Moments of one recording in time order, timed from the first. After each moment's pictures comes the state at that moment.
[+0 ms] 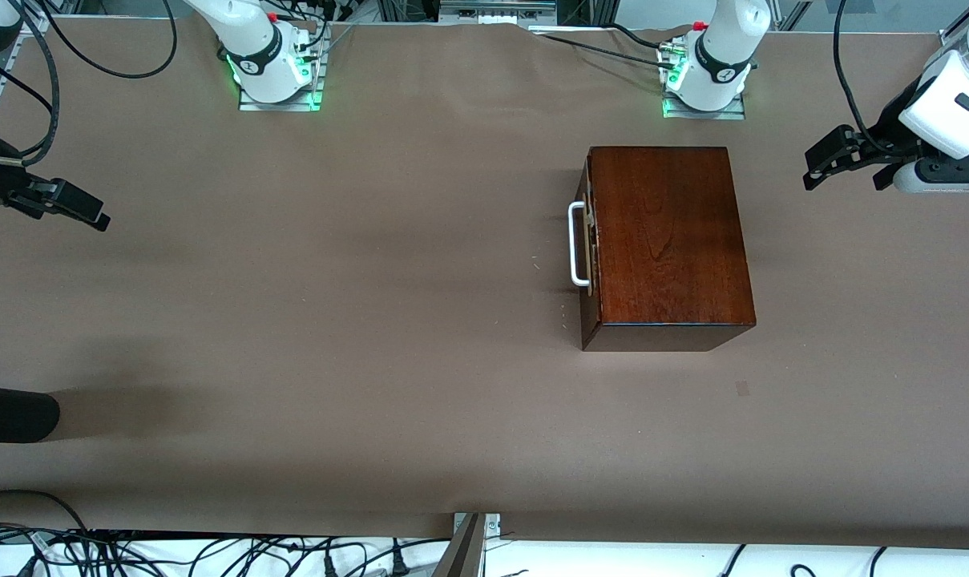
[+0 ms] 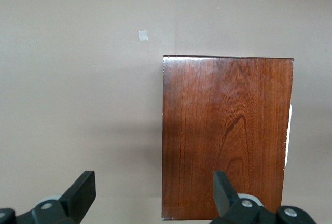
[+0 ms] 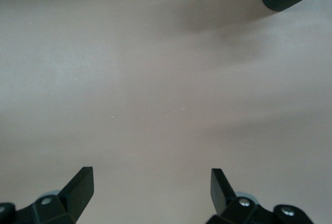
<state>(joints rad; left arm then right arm) -0.22 -0.06 0.12 -1.64 -0.03 1.57 -0.14 0.05 0.05 -0.08 -1.61 0.01 1.66 0.16</state>
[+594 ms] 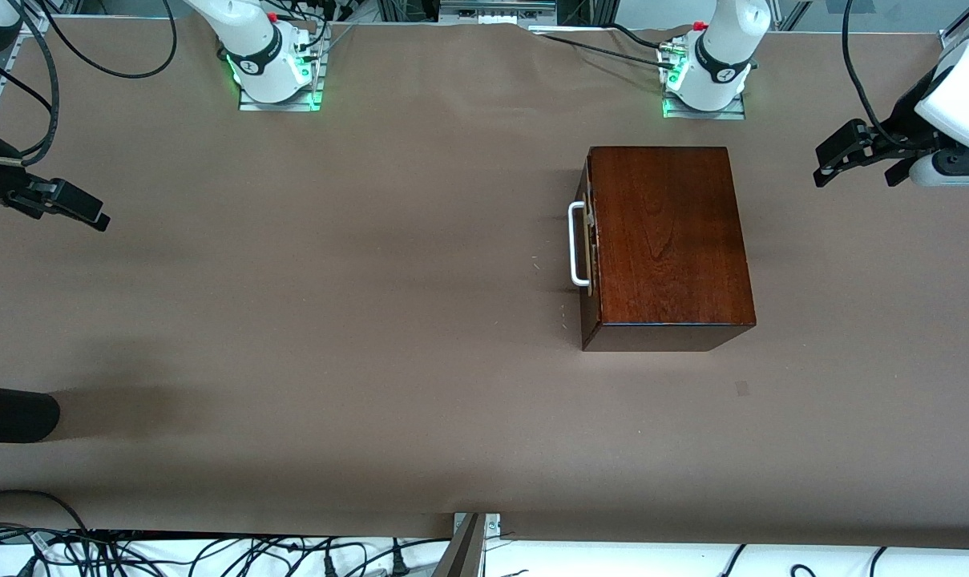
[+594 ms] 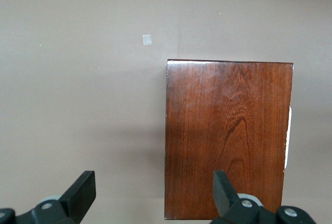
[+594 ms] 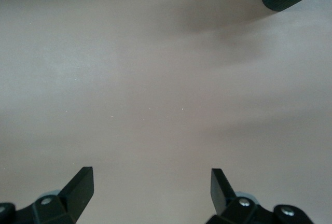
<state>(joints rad) -0.21 -0.06 0.12 -1.61 -0.02 1.55 -0.14 0.05 0.05 -0.08 -1.61 0.01 1.66 0.16</state>
